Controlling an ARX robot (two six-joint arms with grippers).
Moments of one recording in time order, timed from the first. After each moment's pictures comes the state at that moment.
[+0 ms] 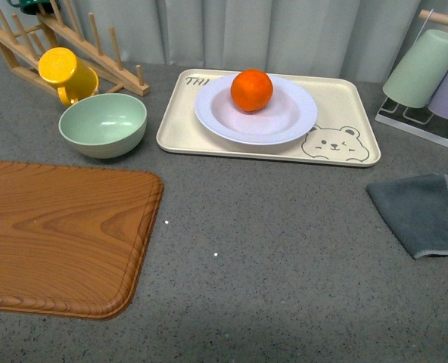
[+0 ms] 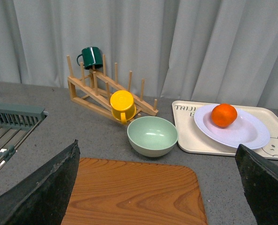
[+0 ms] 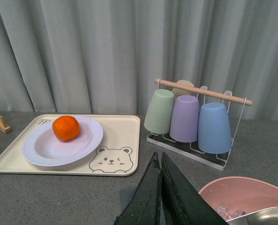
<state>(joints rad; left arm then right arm) 0.00 0.00 0.02 0.00 0.00 0.00 0.00 0.46 0.01 0.45 0.00 0.00</state>
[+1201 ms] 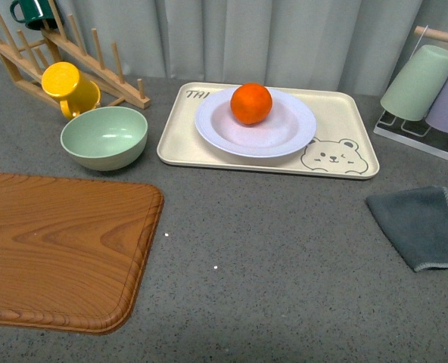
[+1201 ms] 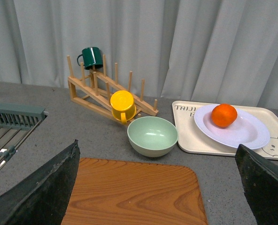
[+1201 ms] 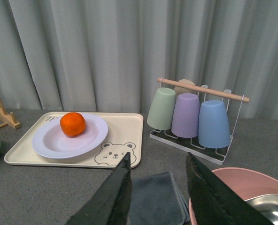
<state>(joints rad) 0.00 0.00 0.02 0.00 0.00 0.00 0.00 0.00 0.01 0.00 0.00 0.00</state>
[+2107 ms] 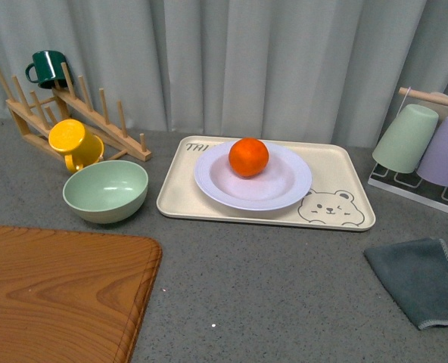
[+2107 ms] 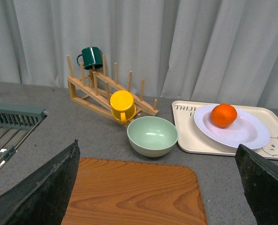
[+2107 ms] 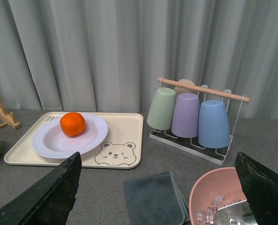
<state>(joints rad) 0.00 0.00 0.02 0.00 0.00 0.00 0.00 0.00 0.01 0.00 0.00 0.00</state>
